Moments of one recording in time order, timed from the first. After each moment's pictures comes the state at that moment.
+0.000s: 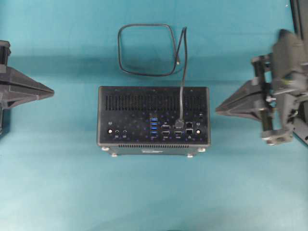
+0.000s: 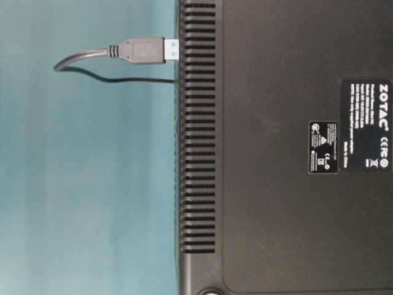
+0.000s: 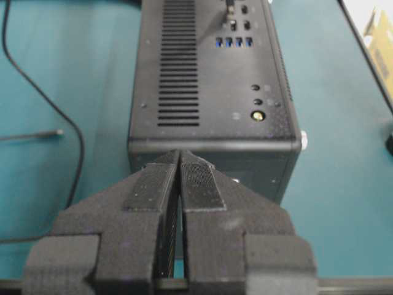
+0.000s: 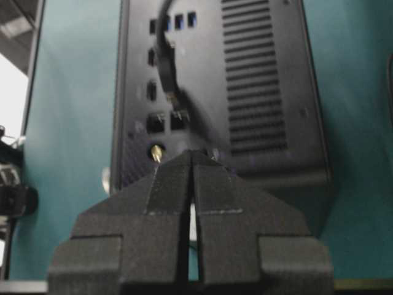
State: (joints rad) left arm -0.04 -0.94 0.97 0.02 0.21 0.01; right arm 0.12 -0.64 0.76 0.05 0.45 0.26
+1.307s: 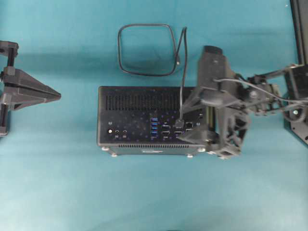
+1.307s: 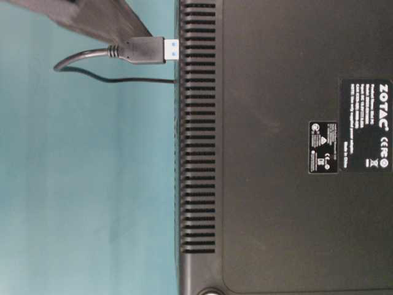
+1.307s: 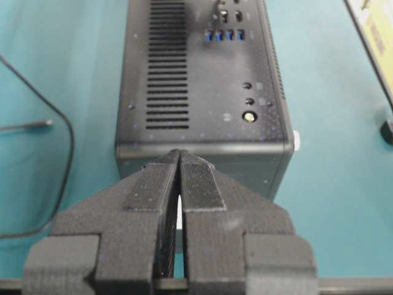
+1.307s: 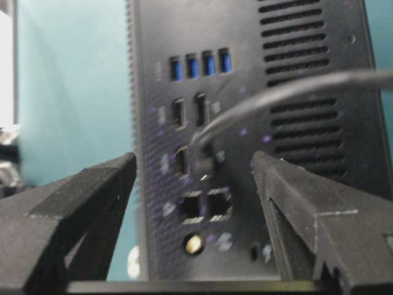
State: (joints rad) left arm -0.06 -0.87 0.91 0.02 0.26 0.00; right arm 0.14 -0.31 0.47 0.03 0.63 0.33
